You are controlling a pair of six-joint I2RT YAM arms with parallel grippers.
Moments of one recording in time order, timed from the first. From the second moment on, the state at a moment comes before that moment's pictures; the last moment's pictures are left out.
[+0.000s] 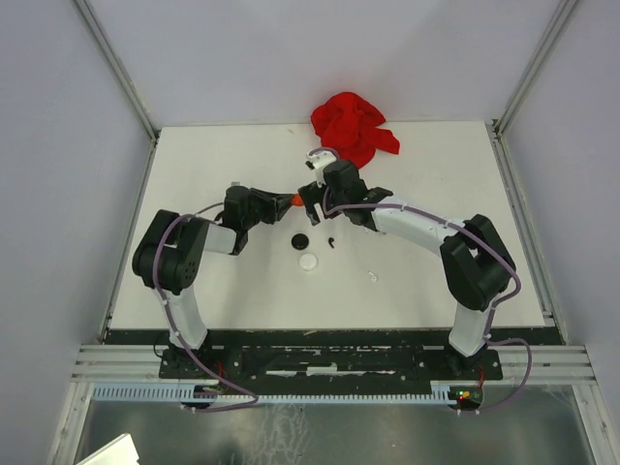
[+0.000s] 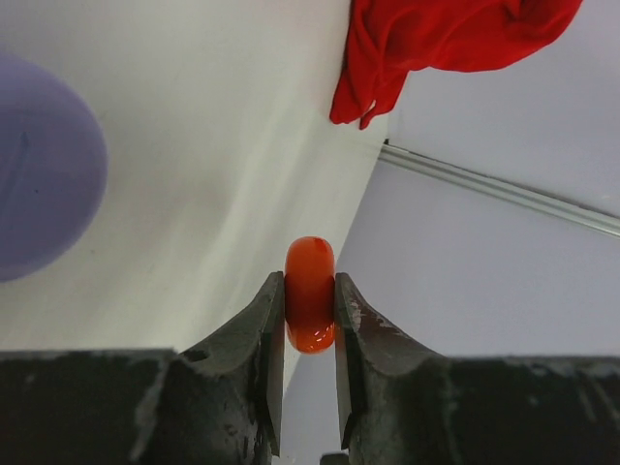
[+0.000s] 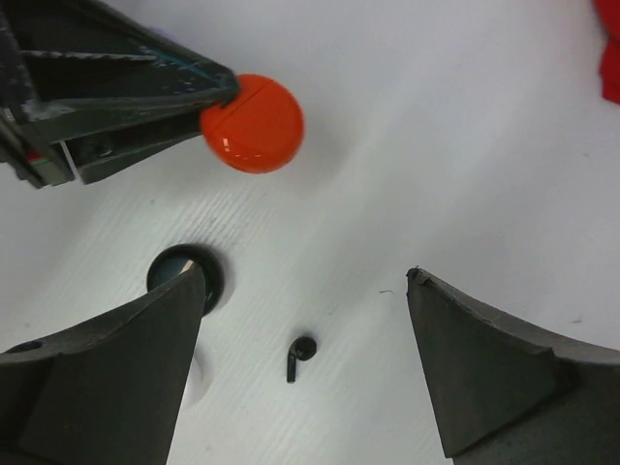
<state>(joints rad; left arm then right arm) -0.27 1.87 0.75 0.75 0.26 -1.54 0.69 1.83 1.32 -0.13 0.11 0.07</state>
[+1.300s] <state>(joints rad) -0.22 1.93 0.88 0.46 0.24 -1.24 0.81 2.03 1.40 -0.30 -0.13 0.11</state>
